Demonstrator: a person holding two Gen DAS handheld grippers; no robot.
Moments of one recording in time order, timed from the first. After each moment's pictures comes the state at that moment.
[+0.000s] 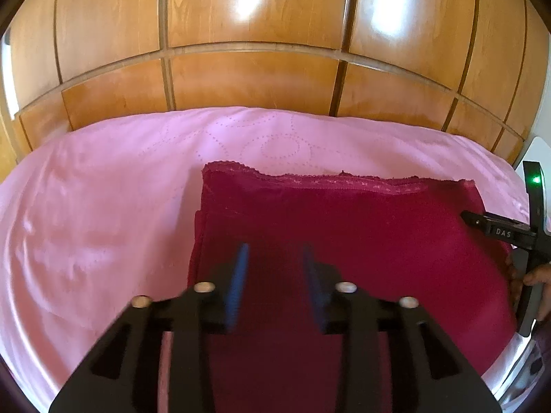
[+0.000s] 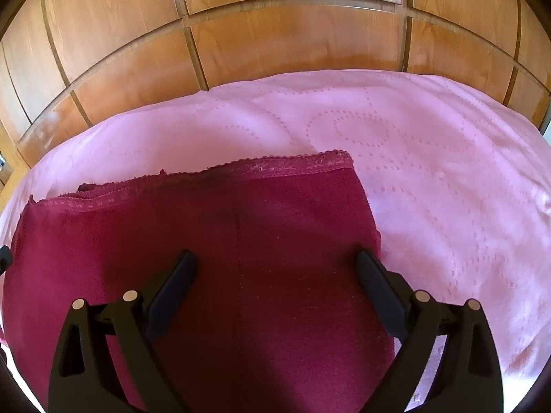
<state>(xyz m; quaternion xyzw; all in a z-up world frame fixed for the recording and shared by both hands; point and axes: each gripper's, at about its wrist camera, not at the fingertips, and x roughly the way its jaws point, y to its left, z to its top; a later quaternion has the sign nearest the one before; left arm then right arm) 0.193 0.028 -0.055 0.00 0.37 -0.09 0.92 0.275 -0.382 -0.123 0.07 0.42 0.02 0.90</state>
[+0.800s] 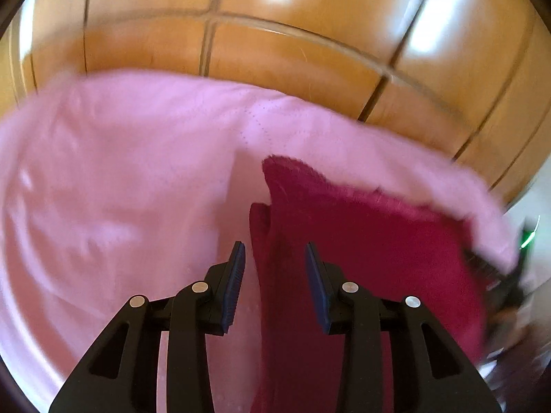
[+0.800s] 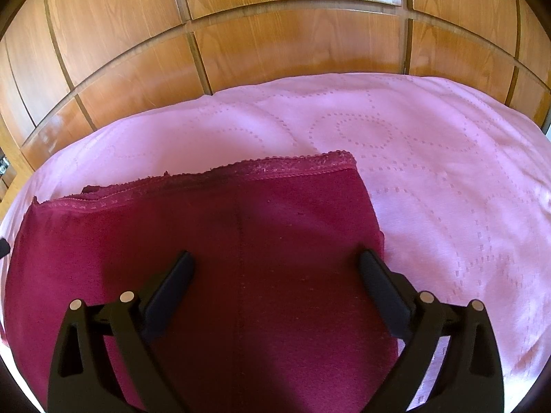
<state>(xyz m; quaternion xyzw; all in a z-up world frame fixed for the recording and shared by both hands) 0.220 0.113 -0.051 -0.15 0.43 -0.11 0.89 0.273 -0.382 -0.125 0.08 0.41 0.03 0.91</state>
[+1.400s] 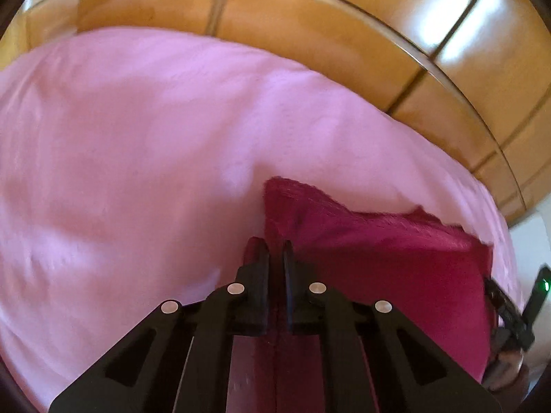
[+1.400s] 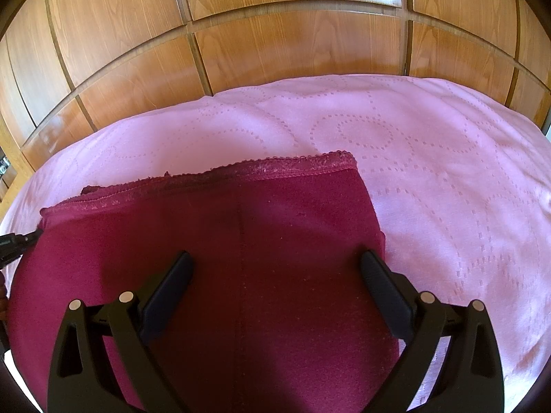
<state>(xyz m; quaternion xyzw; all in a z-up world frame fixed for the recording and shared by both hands) 0.284 0.099 -0.105 -0.17 0.47 -0.07 0.86 0.274 -0.380 -0.125 0.08 0.41 0.03 0.91</state>
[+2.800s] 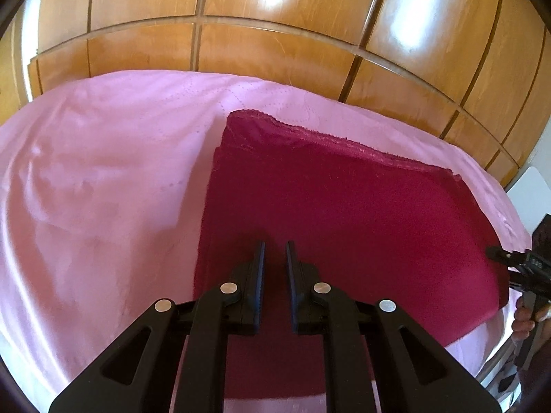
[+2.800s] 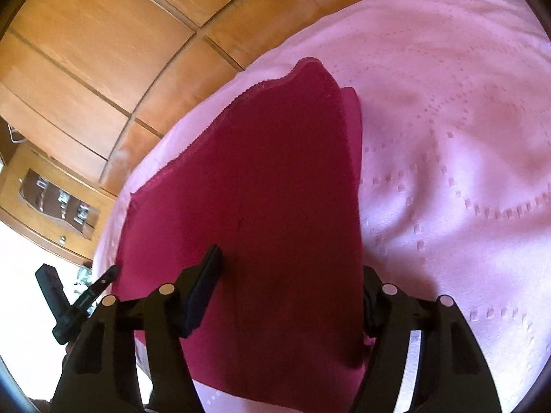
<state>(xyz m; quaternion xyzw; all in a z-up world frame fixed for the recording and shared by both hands) 0.133 0.056 -0.065 -0.08 0.41 -0.09 0.91 0.191 -0.436 -0.128 0.28 0.45 0.16 0.83</state>
